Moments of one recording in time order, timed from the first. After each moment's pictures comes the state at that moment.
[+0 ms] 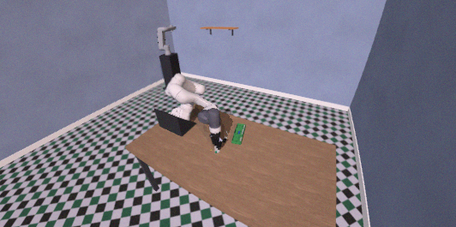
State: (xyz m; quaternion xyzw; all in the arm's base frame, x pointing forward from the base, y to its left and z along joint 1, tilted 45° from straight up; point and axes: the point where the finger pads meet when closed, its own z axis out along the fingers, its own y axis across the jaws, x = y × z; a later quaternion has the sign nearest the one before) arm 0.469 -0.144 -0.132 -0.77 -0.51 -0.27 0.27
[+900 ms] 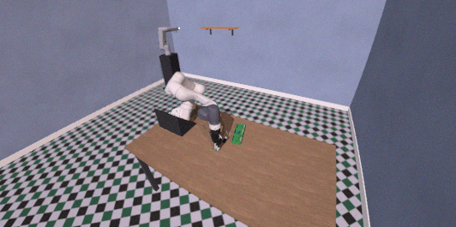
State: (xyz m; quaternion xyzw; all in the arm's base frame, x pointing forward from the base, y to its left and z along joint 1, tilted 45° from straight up) arm 0.467 -0.167 -0.111 -0.77 -0.51 -0.27 0.27
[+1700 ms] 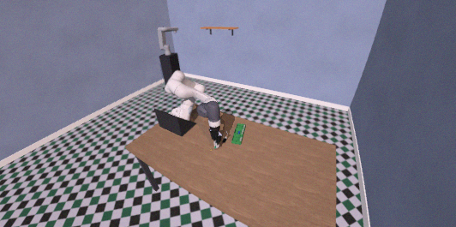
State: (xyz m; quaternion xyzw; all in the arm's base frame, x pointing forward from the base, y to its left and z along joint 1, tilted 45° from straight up) arm 0.460 -0.185 -0.092 -0.77 -0.51 -0.27 0.27
